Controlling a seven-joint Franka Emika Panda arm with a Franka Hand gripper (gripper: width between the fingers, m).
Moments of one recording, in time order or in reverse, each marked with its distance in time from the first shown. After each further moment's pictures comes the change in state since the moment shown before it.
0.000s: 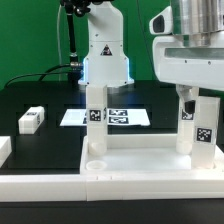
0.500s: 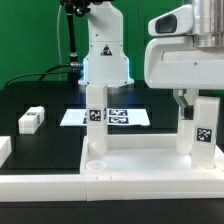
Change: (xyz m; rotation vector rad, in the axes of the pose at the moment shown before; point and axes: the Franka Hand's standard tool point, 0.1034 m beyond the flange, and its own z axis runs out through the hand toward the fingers) arm -0.010 0.000 0.008 -0.018 0.073 -0.495
